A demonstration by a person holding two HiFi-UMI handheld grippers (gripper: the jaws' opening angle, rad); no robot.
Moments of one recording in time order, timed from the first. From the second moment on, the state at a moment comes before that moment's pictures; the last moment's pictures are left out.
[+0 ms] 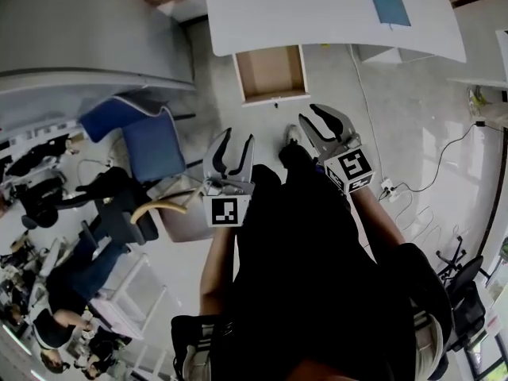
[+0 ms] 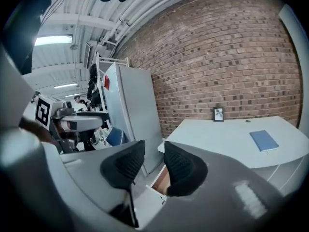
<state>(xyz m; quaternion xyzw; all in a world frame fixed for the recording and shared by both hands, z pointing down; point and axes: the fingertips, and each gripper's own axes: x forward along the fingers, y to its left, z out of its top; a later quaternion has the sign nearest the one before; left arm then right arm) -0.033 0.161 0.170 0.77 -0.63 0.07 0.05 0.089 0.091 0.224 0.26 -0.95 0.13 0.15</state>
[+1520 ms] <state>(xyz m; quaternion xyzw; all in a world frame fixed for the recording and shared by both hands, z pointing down) -0.030 0.087 0.481 0.83 -0.38 0.40 0.08 0.078 0.043 0.525 0.03 -0.87 0.02 0.49</state>
